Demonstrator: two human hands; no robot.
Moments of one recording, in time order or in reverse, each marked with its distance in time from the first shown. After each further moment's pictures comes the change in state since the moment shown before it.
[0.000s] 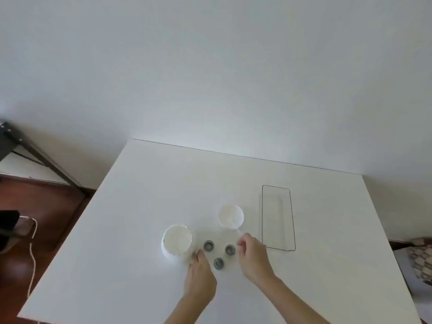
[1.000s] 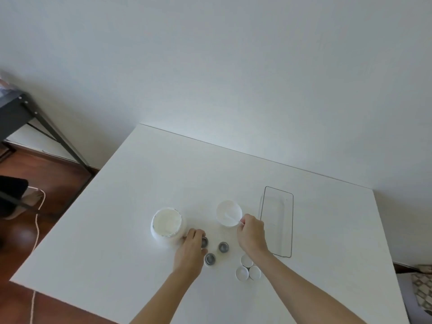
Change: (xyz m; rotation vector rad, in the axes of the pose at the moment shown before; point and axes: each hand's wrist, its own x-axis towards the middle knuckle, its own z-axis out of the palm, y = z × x) left_hand 0.042 -0.004 0.004 0.036 0.181 0.099; right_hand 0.071 0.009 -0.003 -0.068 0.095 -0.014
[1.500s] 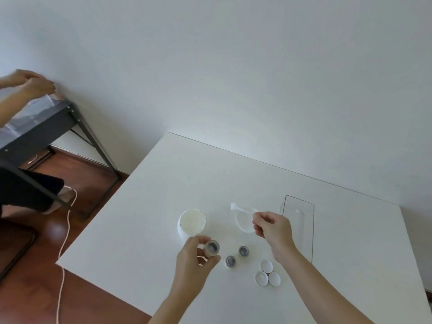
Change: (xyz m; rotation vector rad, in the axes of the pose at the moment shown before) left_hand -0.081 0.001 -0.065 -0.697 0.250 -0.062; right_hand -0.028 -0.040 -0.048 0.782 -0.068 0.097
